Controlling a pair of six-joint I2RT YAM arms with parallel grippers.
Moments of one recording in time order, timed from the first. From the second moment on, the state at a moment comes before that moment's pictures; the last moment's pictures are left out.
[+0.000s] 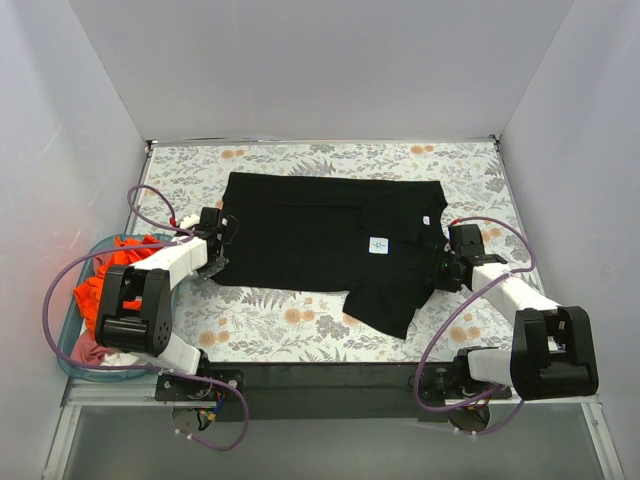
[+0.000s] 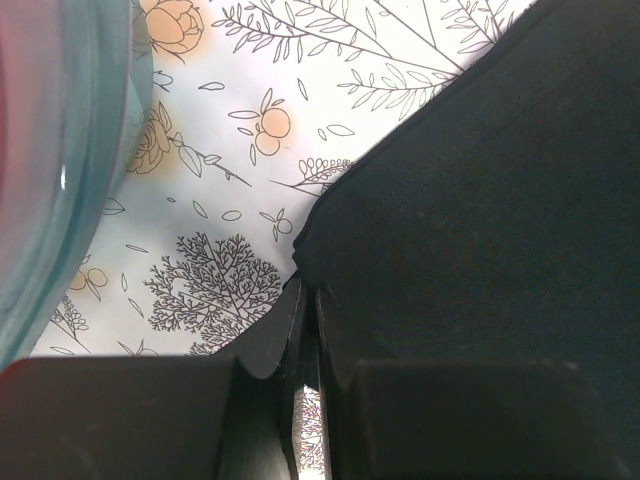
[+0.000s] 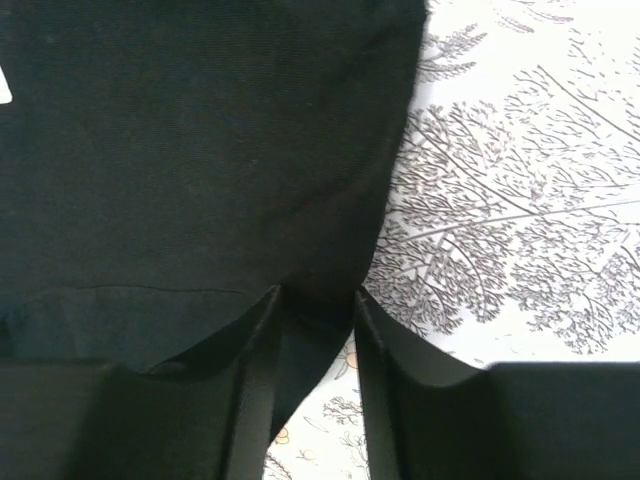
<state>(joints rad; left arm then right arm) -0.14 1.53 0.80 -0.50 -0.45 -0.73 0.12 1.25 0.57 -0.39 -0.06 0.39</state>
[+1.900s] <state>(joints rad) -0.12 1.84 1.28 -0.61 -0.43 -0.73 0.02 1.59 1.07 -0.55 -0.07 0.30</state>
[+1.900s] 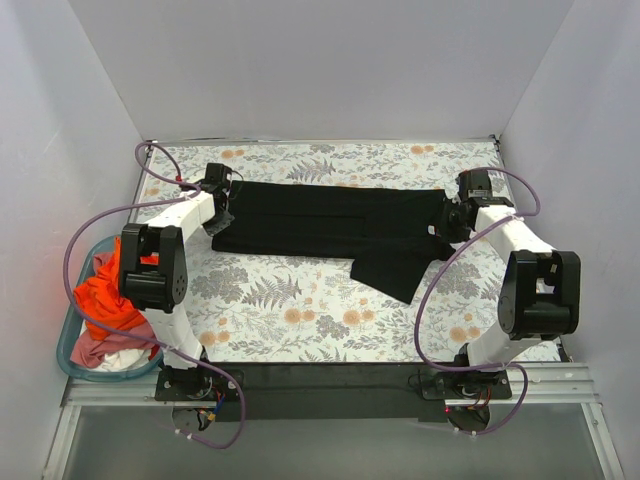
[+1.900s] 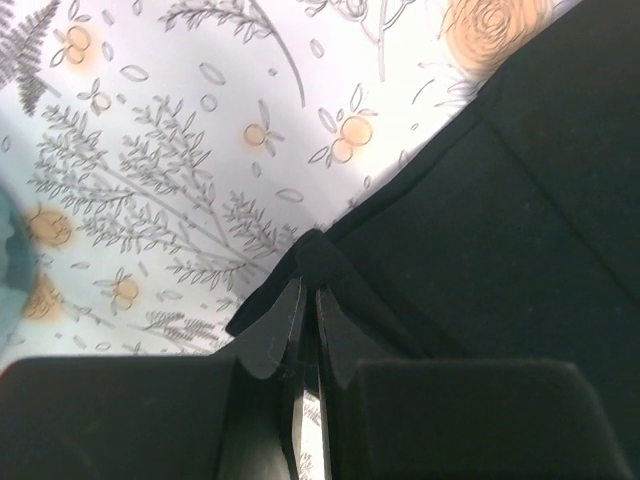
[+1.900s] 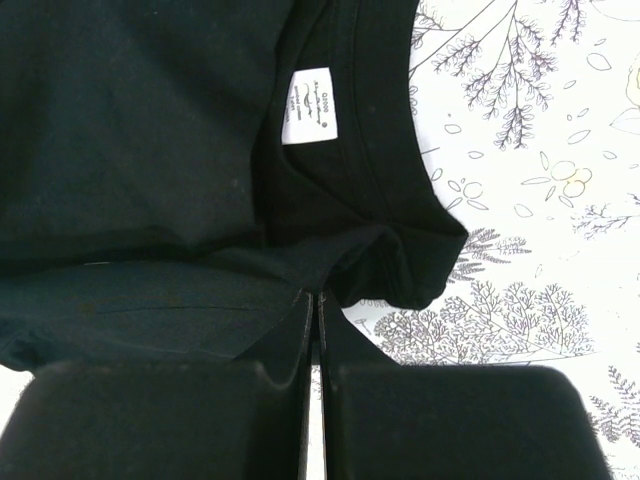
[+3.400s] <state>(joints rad) -0.12 1.78 1.24 -0.41 -0.40 -0.65 -0.13 1.51 0.98 -0.40 -0.09 0.34</state>
